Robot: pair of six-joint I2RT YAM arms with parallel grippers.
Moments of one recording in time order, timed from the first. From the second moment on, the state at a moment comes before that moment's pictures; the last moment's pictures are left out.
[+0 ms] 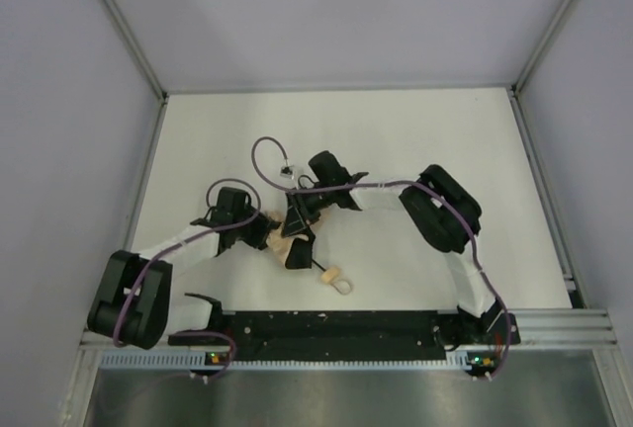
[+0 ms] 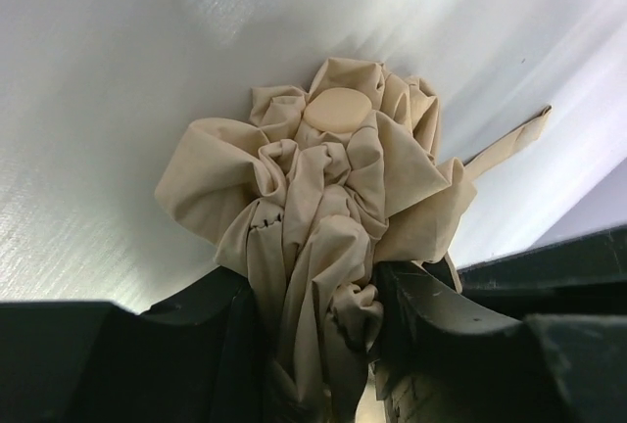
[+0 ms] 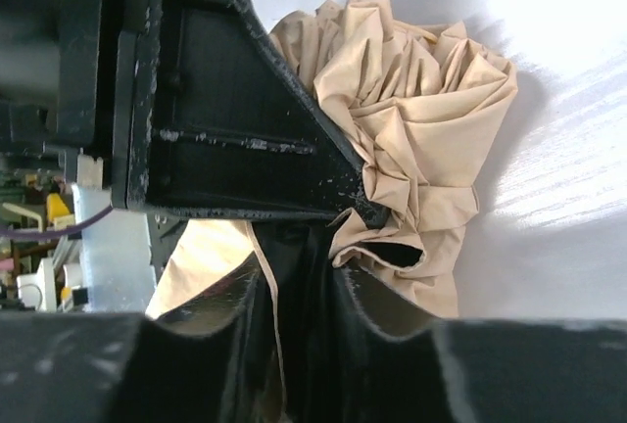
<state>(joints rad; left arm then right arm) -0.27 1.29 0.46 -0.13 0.23 -1.29 0.81 2.14 1.29 0.16 -0.88 0.40</state>
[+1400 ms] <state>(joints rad) -0.30 1.30 0.58 -0.44 0.13 -1.44 1.17 1.95 1.23 0.02 0.07 -0.02</state>
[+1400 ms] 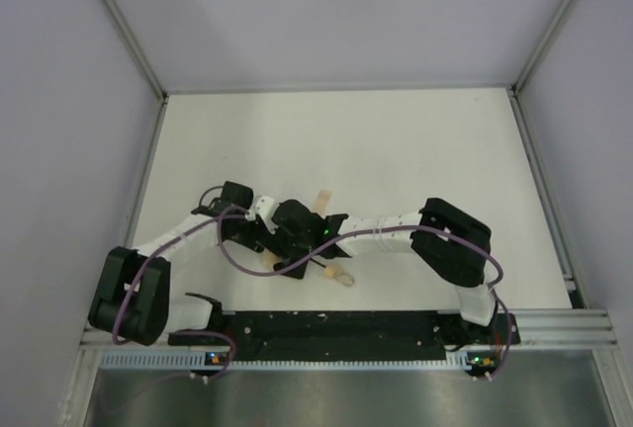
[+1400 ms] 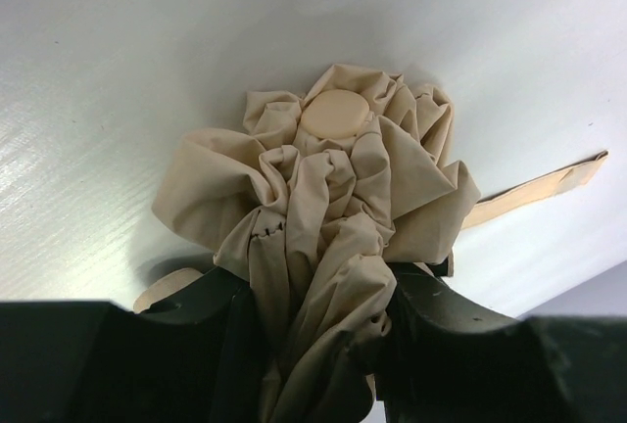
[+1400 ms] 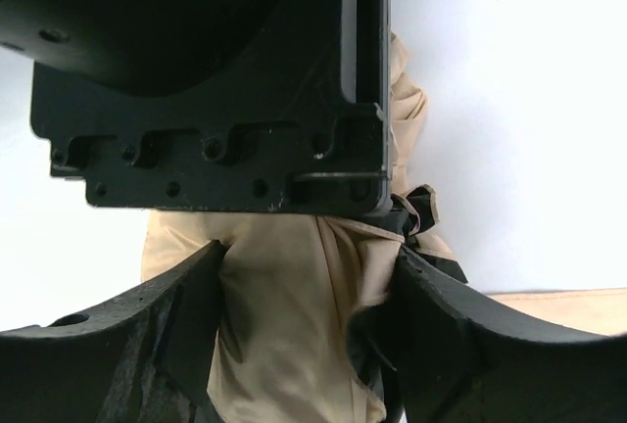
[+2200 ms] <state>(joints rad) -0.29 1.32 0.60 -0.41 0.15 -1.39 1.17 2.00 1.14 0.21 0.16 0.01</state>
